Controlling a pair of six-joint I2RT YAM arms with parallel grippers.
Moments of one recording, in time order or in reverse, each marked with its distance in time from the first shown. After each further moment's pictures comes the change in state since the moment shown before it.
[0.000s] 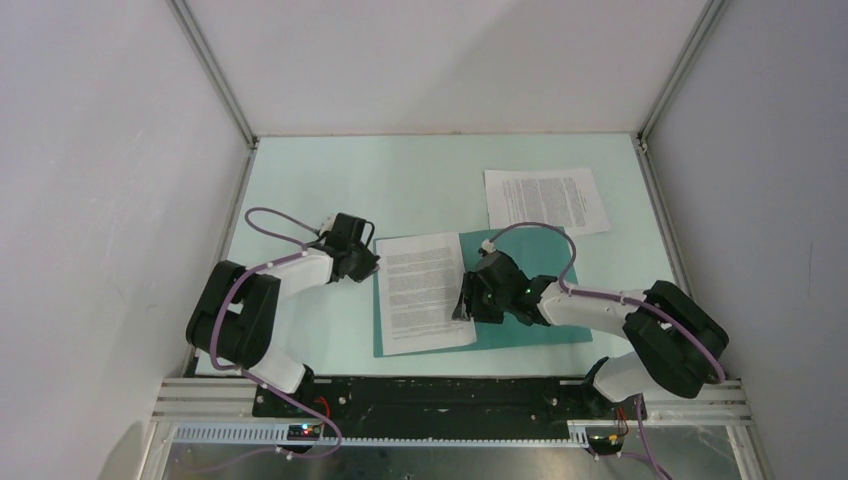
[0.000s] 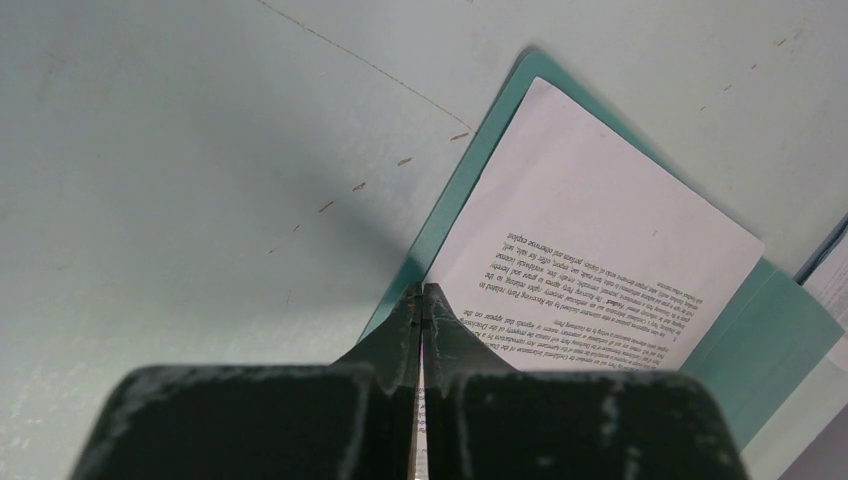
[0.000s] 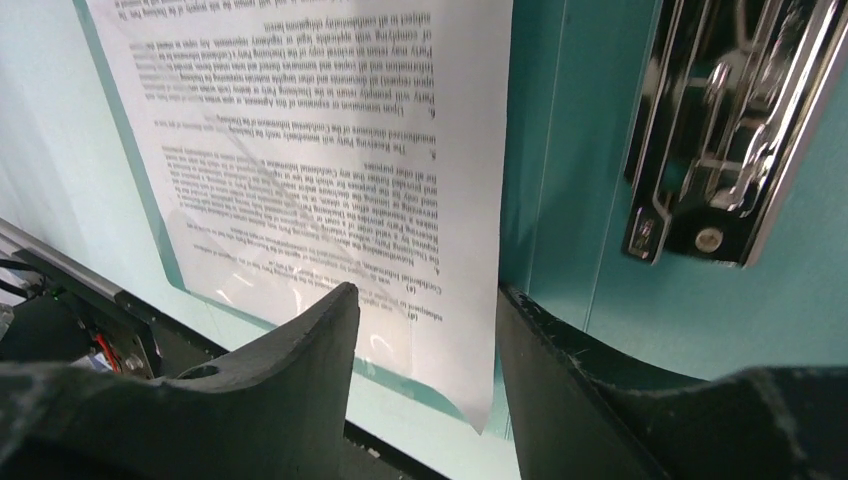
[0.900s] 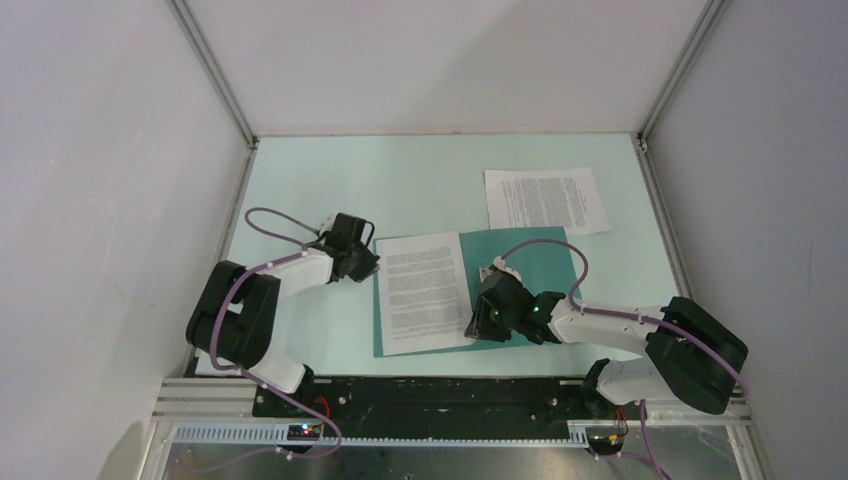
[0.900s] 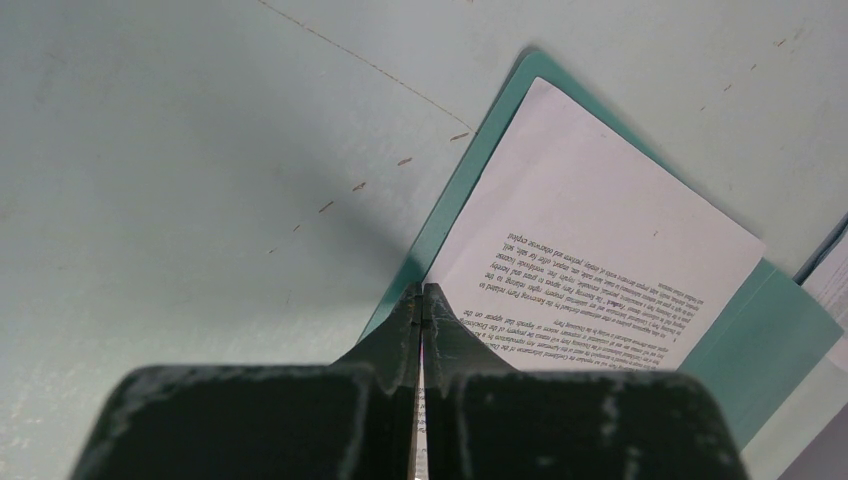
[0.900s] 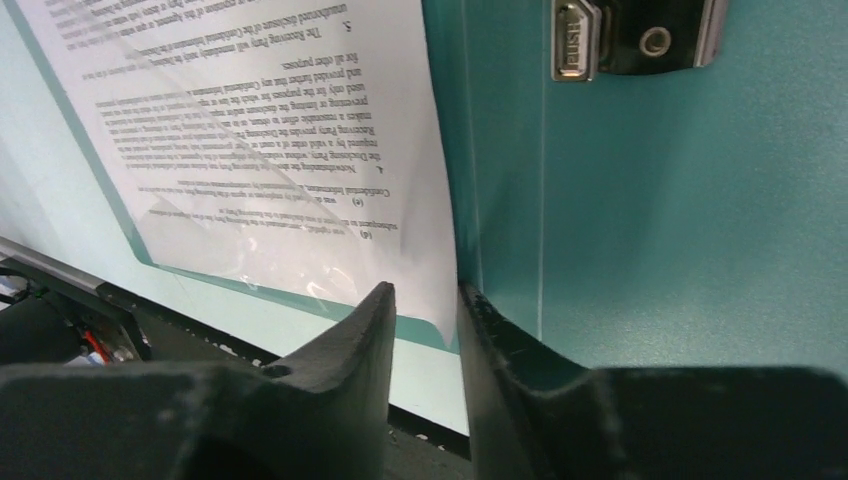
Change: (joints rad) left arm 0.001 0.000 0.000 0.000 0.000 0.000; right arm 0.108 -0.128 -0.101 -0.084 0.087 0.185
